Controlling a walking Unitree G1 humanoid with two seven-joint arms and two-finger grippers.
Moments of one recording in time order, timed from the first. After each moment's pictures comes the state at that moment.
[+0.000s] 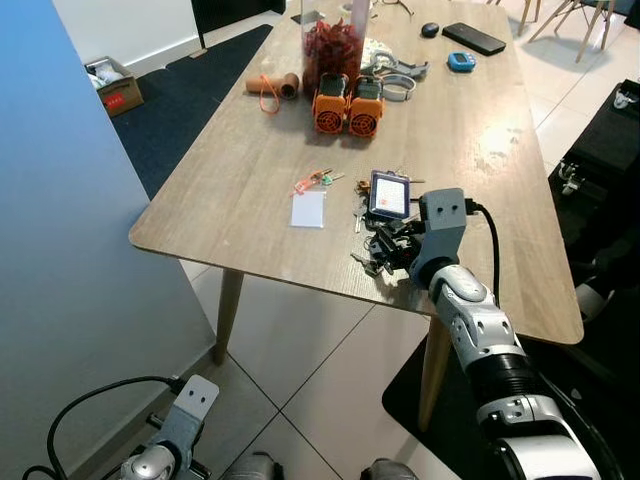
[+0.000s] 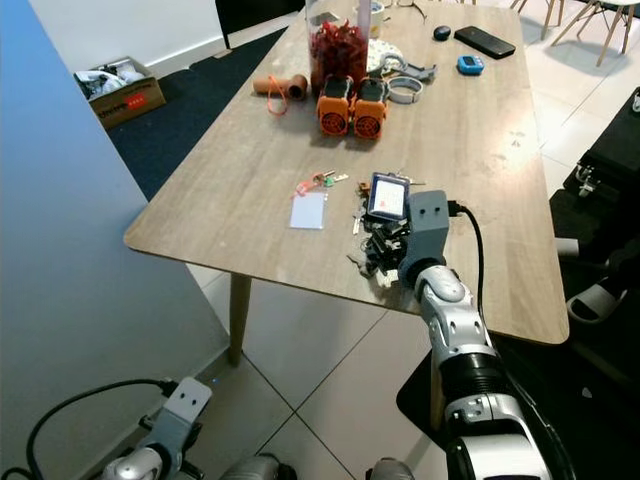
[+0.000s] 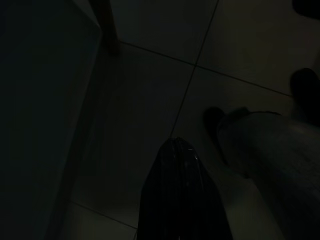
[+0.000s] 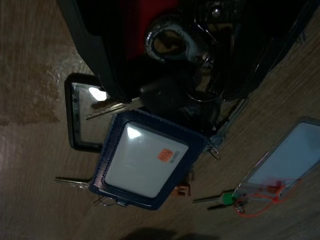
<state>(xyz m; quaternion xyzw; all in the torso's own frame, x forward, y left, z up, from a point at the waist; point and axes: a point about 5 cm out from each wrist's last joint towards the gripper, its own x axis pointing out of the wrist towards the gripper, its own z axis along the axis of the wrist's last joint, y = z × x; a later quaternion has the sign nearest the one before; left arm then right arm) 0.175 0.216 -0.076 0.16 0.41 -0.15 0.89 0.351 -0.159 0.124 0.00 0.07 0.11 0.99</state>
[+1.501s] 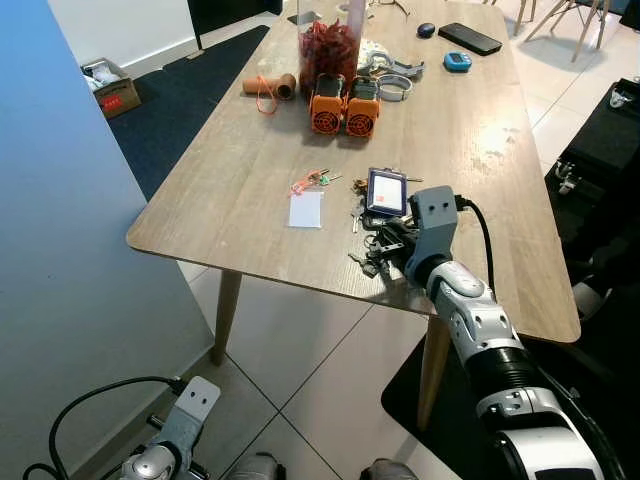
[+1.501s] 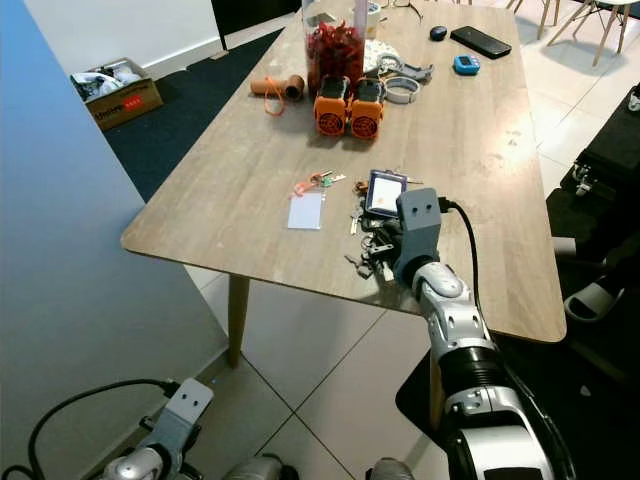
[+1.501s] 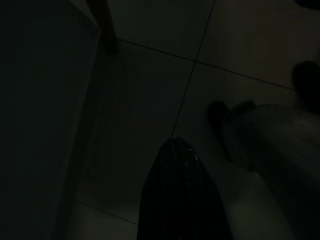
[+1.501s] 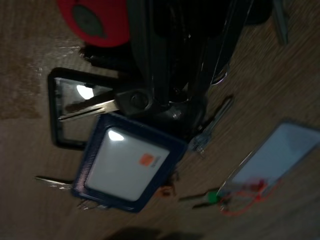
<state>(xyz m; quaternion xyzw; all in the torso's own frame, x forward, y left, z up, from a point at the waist) 0.175 0.216 -0.076 0.17 0.42 -0.15 0.88 0.354 -0.158 0.127 0.02 0.06 0.13 0.99</state>
